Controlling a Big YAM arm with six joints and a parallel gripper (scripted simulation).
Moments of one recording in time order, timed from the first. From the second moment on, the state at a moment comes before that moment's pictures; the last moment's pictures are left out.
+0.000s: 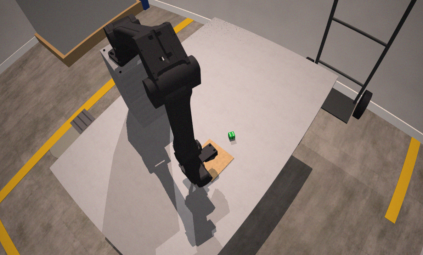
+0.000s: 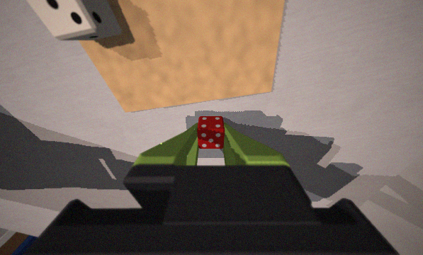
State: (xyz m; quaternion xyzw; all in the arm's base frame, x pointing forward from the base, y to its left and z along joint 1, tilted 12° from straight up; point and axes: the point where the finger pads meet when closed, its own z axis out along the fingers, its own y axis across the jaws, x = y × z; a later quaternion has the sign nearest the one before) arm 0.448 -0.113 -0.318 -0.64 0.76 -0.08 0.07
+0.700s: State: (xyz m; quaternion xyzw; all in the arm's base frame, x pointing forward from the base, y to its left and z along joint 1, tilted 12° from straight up) arm 0.431 -0.110 -0.231 -0.64 0.76 -0.08 0.07
